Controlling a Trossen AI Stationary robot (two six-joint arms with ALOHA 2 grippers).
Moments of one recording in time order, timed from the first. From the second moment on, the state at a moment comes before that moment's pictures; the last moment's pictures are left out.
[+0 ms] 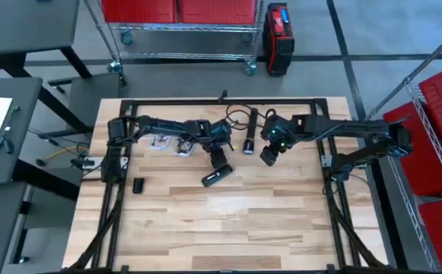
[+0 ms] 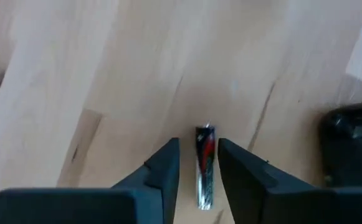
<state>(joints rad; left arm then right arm) 0.26 2.00 1.34 -0.39 -0.02 -0.08 -0.24 1.30 0.99 -0.77 -0.10 0.47</state>
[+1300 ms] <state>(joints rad) -0.04 1.73 1.15 -0.12 -0.19 -0.59 -0.08 1.09 0.63 -0.04 0.08 0.51</state>
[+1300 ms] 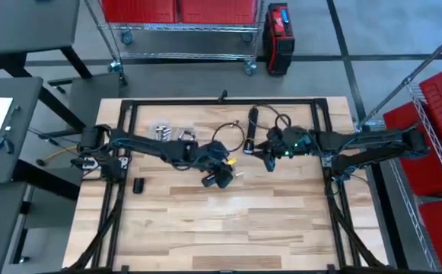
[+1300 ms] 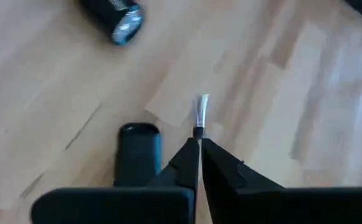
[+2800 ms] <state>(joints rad) -0.05 1.73 1.20 -0.30 -0.10 -0.47 1.08 1.45 0.69 -0.52 -0.05 1.06</state>
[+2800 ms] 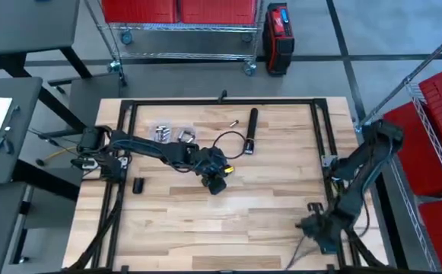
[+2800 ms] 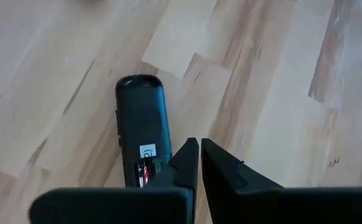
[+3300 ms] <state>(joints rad) -0.05 1.73 1.24 -0.33 -0.09 -0.43 1.13 1.57 0.73 -0.61 0.07 1.15</state>
